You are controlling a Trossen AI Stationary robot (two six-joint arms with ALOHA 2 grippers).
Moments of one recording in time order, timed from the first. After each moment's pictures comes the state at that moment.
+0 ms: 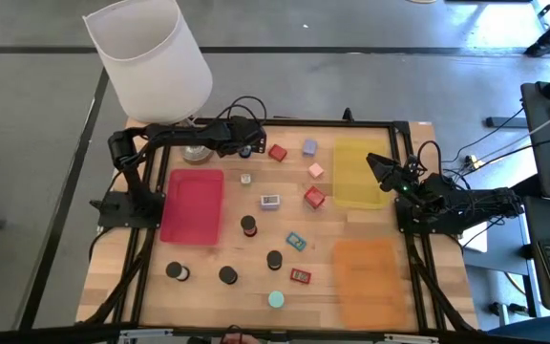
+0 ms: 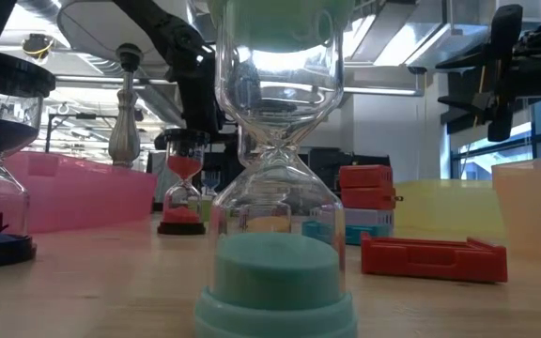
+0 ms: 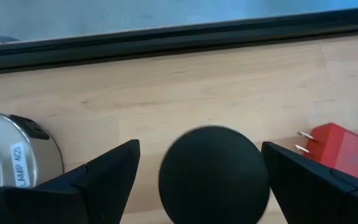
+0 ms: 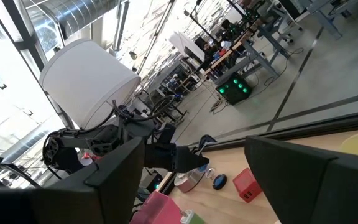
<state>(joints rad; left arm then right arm) 0.47 1.78 1.18 -0.54 -0.53 -0.90 0.07 0.00 0.02 0.20 0.72 0.70</state>
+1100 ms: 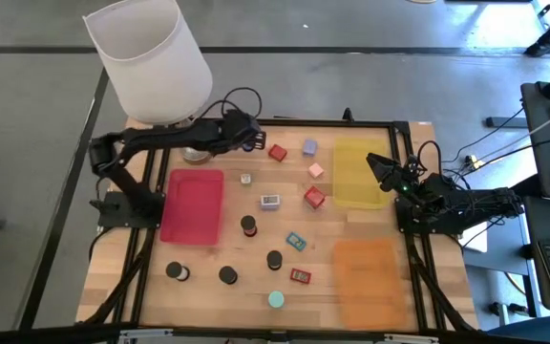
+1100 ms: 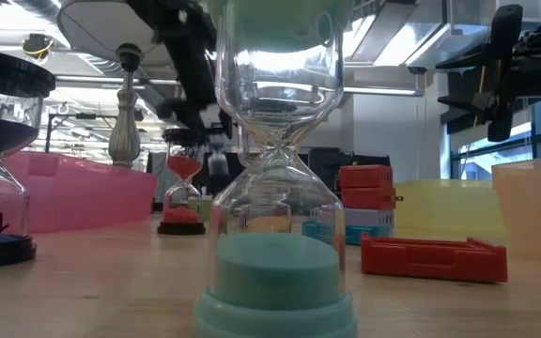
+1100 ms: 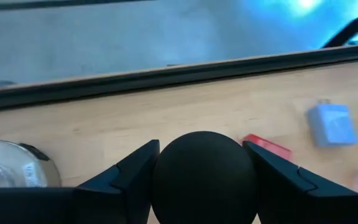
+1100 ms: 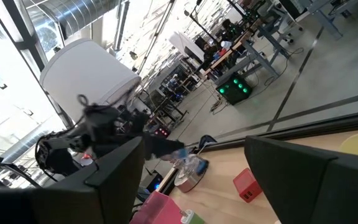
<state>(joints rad) 0.41 1.57 1.18 -0.55 -0.53 -0.84 0.07 0.00 0.02 0.20 0.72 0.70</state>
